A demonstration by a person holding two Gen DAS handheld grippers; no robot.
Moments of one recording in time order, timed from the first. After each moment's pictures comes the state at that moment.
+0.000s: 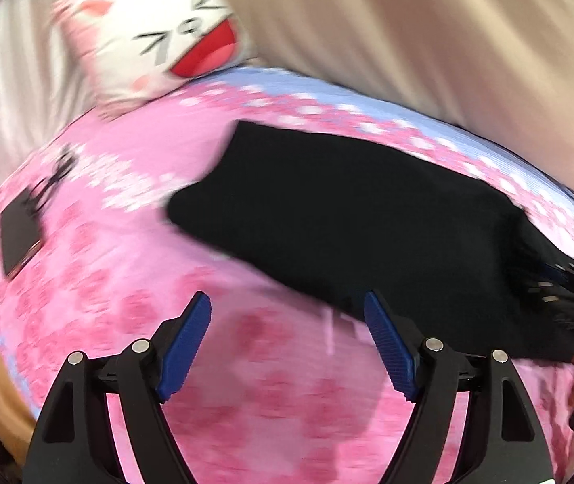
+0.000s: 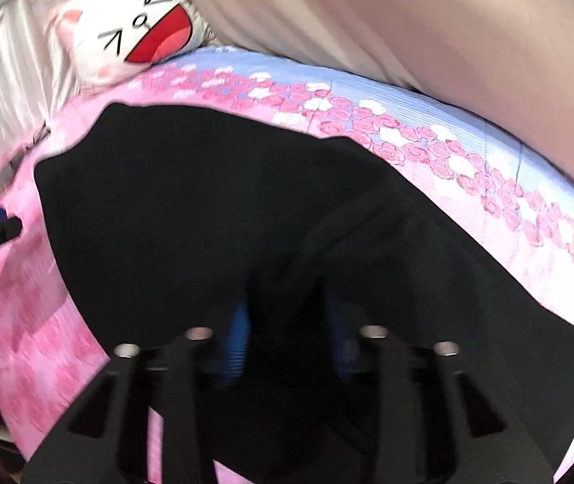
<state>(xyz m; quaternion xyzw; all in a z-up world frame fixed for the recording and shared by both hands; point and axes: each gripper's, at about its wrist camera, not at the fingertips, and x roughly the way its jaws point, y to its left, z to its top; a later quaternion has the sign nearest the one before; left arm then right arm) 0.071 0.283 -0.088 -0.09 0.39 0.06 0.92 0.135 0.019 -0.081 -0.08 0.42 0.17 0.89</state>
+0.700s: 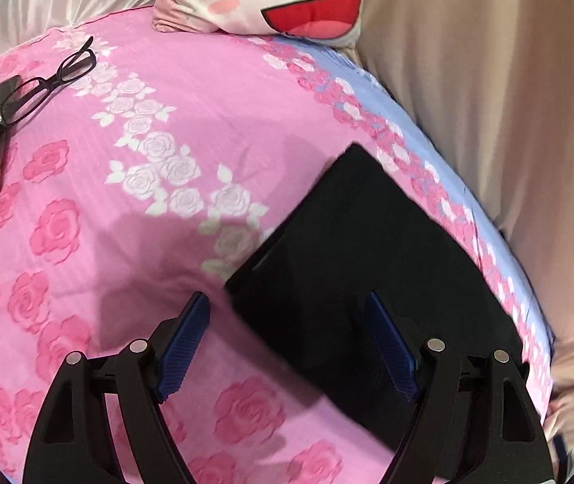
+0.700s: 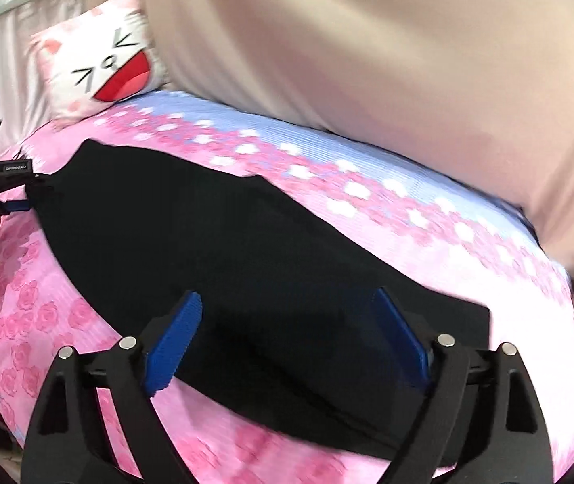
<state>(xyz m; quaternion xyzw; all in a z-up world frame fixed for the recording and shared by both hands) 0.150 0.384 -0.120 -0.32 0.38 0.07 0.86 0.064 -0.036 -0.028 -0.10 0.35 0.06 0.93</state>
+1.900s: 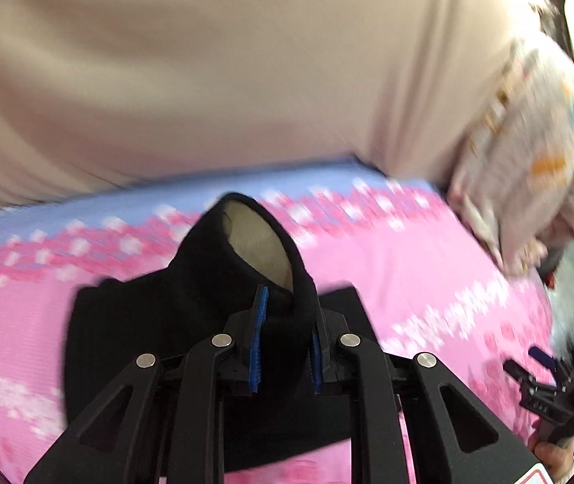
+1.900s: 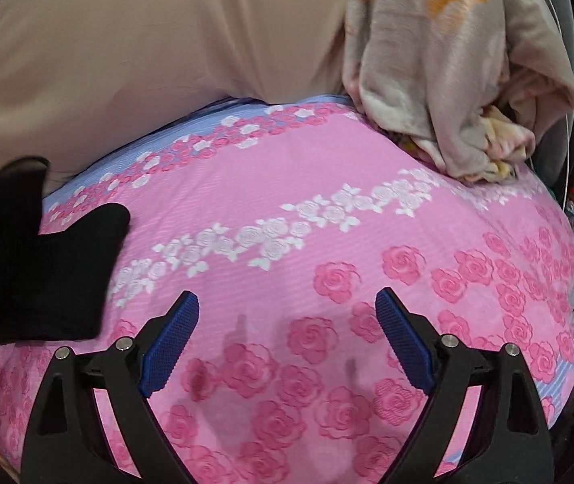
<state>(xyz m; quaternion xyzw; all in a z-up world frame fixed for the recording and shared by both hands) 0.097 -0.093 0.012 0.04 0.32 -0.27 0.91 -0.108 -0.363 -0.070 0.16 0.32 -0.20 0.91</state>
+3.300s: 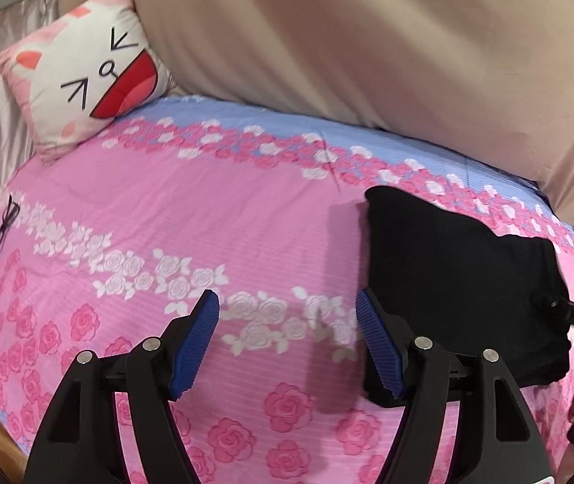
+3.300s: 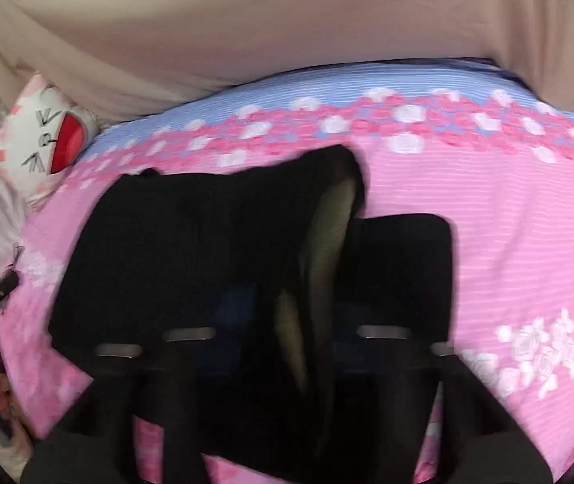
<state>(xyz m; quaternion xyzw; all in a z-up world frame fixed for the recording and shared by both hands) 0.094 0.165 -0.053 -0.06 0.36 -0.02 0.93 0.109 -0.181 -0.065 0.11 0.42 0.06 0.90</state>
